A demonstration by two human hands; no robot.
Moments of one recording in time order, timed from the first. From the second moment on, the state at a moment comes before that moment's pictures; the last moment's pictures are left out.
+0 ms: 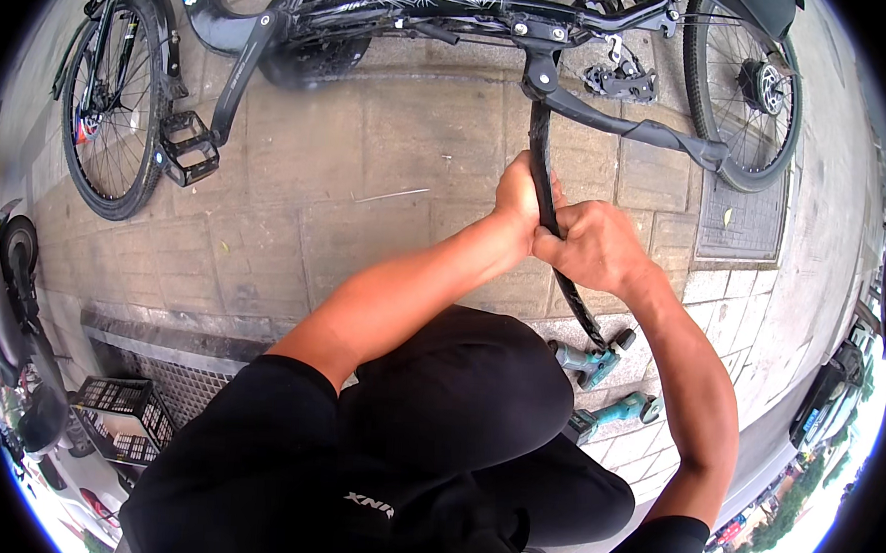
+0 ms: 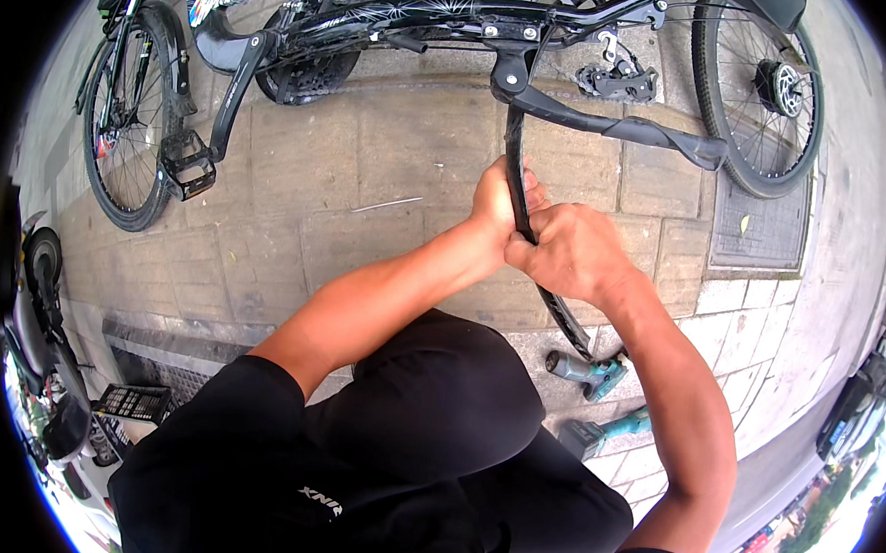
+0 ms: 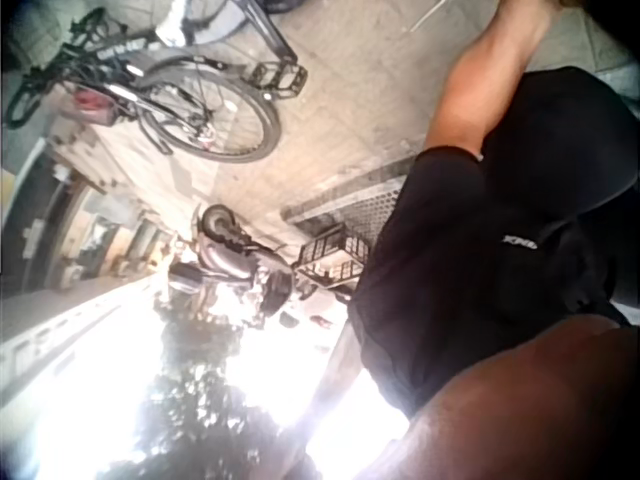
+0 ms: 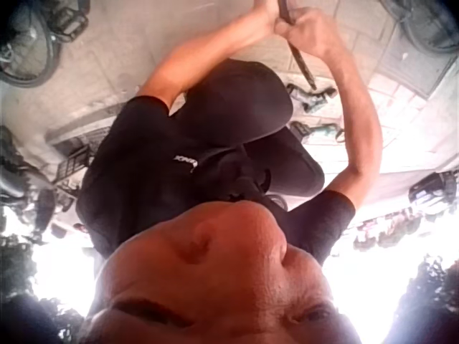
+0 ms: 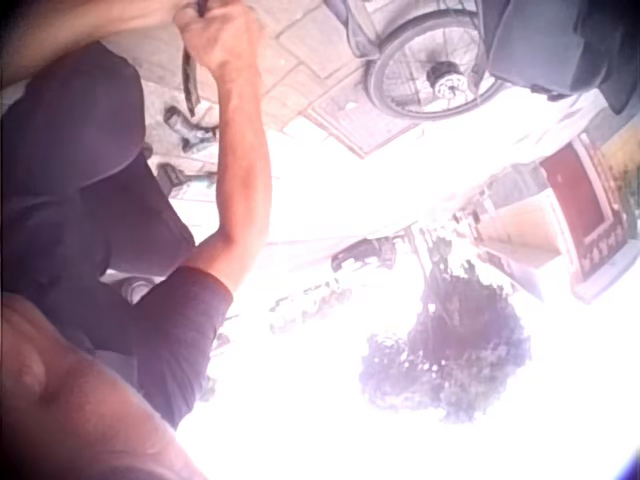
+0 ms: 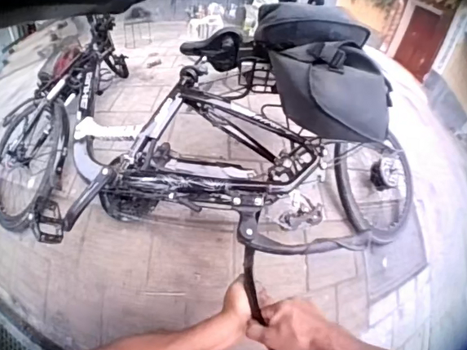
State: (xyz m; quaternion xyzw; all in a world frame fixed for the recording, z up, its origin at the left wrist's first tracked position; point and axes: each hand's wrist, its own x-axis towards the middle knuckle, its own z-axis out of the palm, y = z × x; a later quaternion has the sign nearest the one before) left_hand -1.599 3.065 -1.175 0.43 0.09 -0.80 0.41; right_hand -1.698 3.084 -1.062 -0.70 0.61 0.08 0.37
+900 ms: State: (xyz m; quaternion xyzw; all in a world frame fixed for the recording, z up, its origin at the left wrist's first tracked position) left_hand -1.597 3.088 -1.204 0.32 0.01 -0.92 0.25; right_hand -1.724 3.071 -1.101 -0.66 0.67 0.03 0.34
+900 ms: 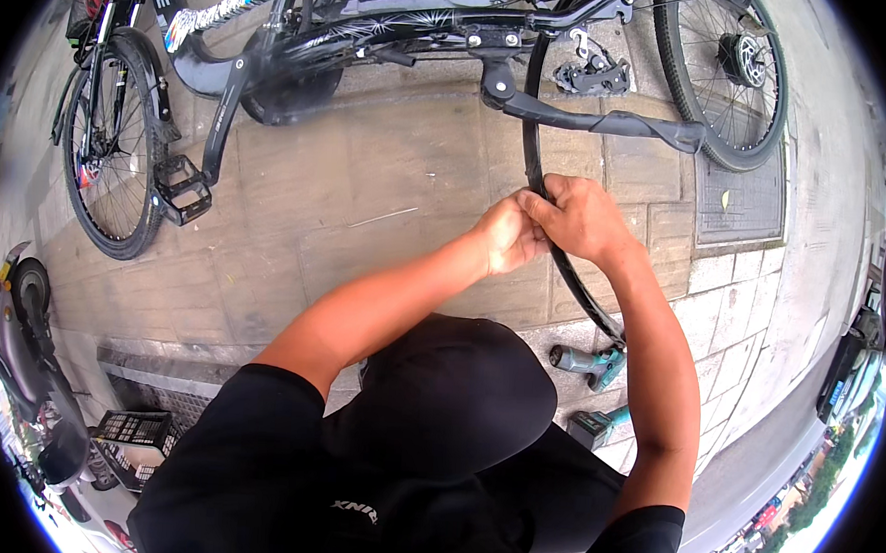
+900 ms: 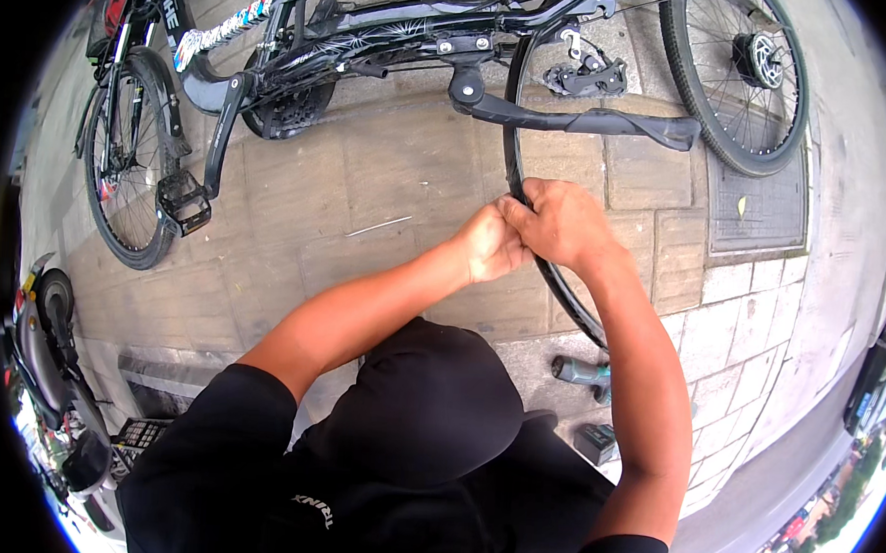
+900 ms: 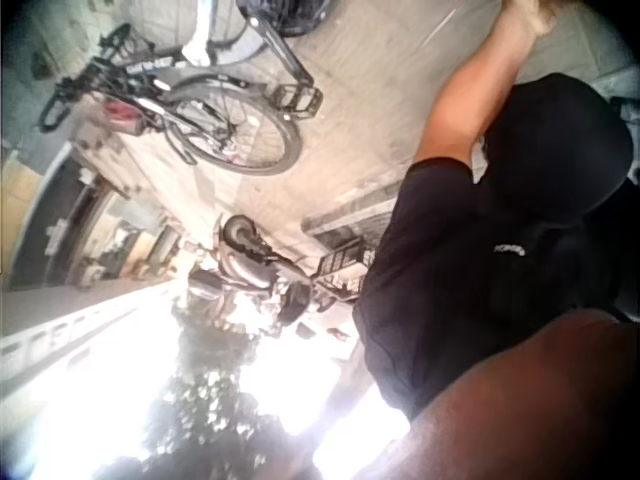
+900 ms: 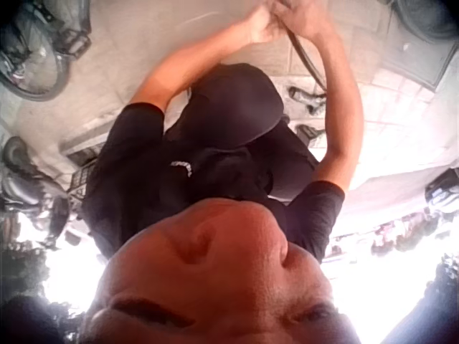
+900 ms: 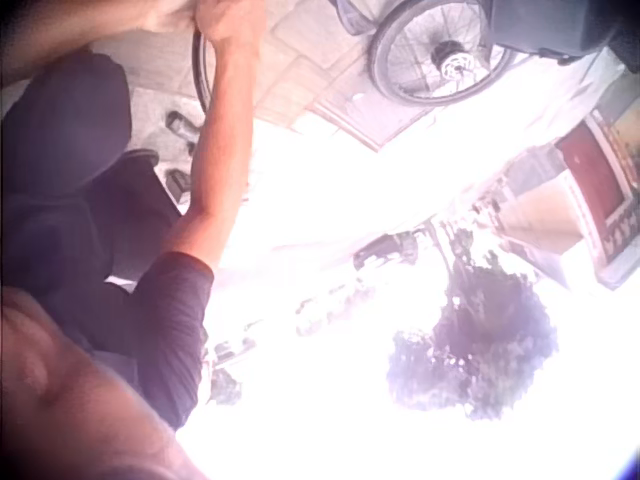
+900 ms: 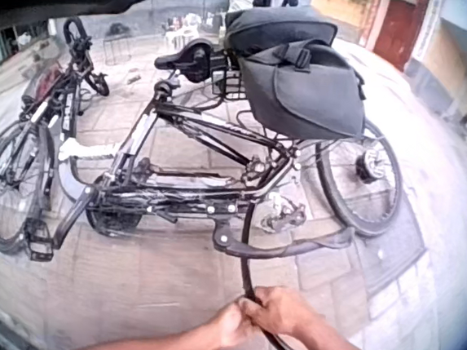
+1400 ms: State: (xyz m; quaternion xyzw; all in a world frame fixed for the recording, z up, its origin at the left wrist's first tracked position) left_hand -1.632 3.055 -1.201 0.20 0.19 -0.89 0.36; right_hand -1.719 3.063 -1.049 -0.73 0.61 0.14 0.26
